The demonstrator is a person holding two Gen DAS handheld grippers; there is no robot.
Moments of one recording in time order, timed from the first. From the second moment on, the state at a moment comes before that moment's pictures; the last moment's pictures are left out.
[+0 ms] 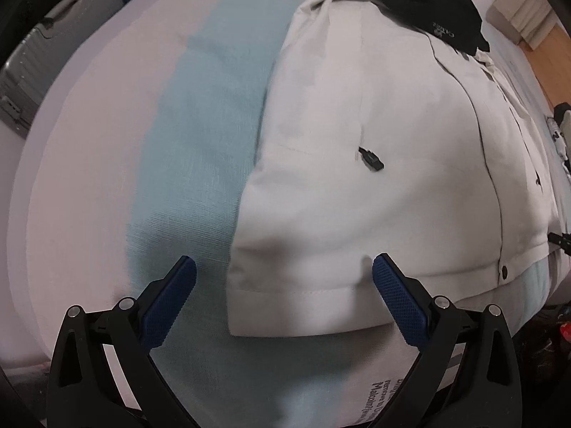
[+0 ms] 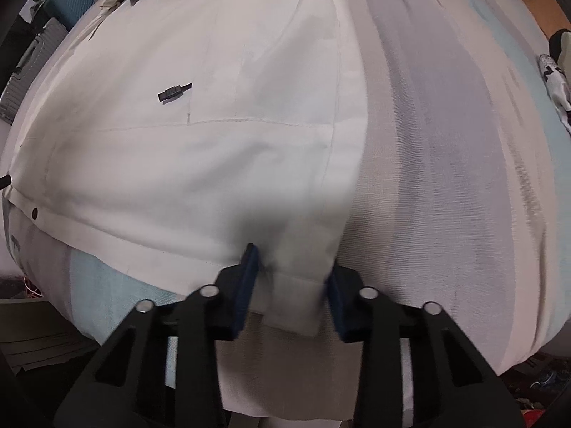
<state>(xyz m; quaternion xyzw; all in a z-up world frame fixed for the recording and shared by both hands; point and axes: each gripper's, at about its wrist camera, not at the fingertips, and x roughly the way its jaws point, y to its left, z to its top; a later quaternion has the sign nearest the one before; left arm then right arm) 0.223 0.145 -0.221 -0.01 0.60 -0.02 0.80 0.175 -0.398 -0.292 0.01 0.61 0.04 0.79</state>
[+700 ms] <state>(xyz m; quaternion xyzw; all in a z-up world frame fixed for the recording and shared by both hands) 0.227 0.124 -0.222 0.03 0.62 -0.07 0.78 0.178 -0.405 -0.290 0.03 0.60 0.05 0.79</state>
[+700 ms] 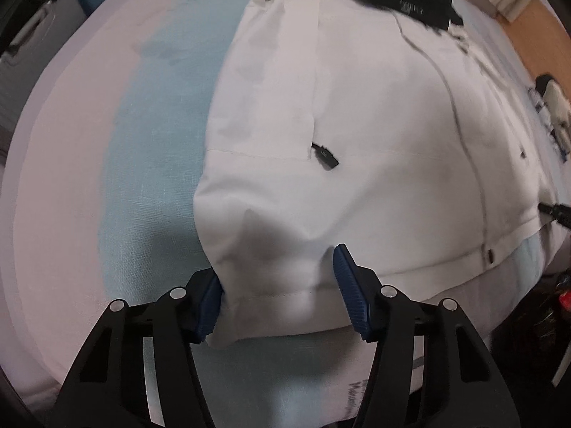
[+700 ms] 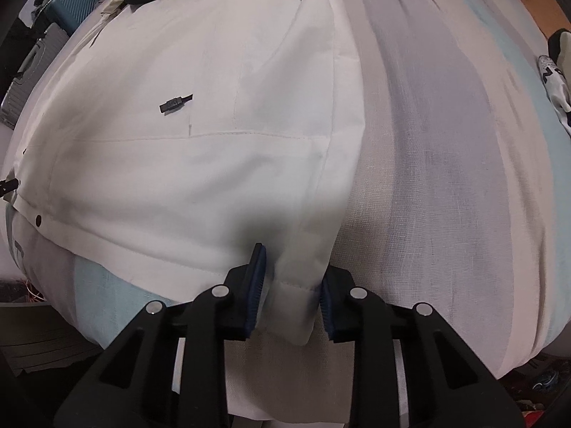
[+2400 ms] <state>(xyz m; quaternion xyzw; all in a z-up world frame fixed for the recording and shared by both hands) 0.259 0.082 -0.127 0.10 0.63 -0.02 0.77 0.204 -0.416 -0.194 0.06 0.62 0.04 0.78</state>
